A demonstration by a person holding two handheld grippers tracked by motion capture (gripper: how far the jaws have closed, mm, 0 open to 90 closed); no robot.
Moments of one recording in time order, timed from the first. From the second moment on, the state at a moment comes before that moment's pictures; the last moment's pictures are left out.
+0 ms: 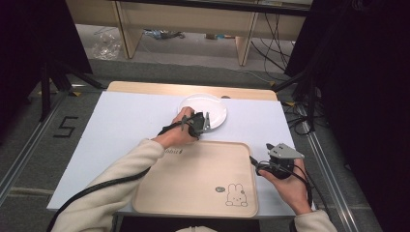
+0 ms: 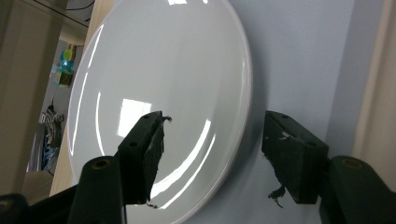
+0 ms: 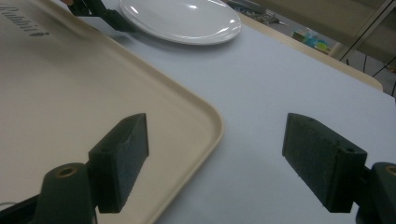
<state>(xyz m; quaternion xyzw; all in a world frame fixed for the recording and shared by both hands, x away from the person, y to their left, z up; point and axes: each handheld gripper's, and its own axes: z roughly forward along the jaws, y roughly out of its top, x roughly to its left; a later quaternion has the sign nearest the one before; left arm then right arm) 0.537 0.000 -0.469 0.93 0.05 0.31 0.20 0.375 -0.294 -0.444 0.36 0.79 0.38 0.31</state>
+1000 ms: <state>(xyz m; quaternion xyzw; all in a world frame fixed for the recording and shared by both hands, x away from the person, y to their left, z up) 0.542 -0.001 -0.475 0.93 0.04 0.31 0.19 0.375 -0.294 -0.444 0.36 0.79 0.38 0.31</state>
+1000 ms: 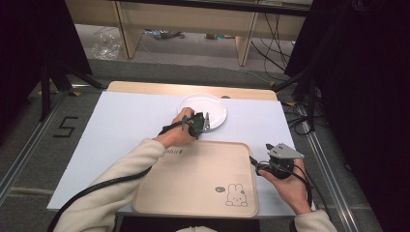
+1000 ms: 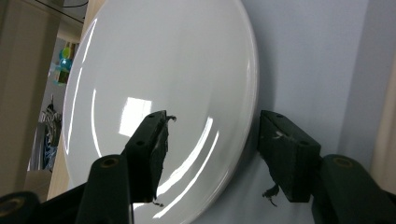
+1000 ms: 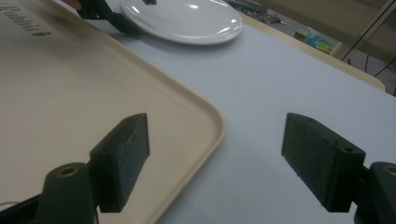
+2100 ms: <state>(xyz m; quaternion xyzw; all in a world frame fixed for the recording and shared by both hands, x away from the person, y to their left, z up) 0.543 -0.002 -0.478 0.94 0.03 0.29 0.19 0.375 -0.294 -0.444 0.36 0.79 0.39 0.31</state>
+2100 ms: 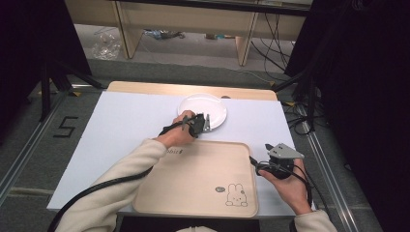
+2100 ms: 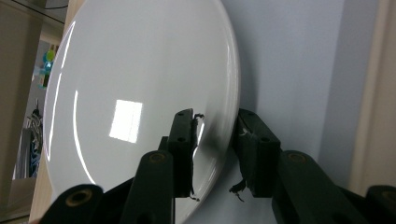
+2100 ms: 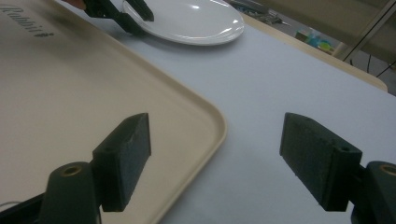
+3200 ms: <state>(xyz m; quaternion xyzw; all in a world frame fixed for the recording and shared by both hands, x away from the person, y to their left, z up) 0.540 -0.008 -0.476 0.94 0.00 0.29 0.17 0.375 -0.294 -0.444 0.36 0.80 0.39 0.30</state>
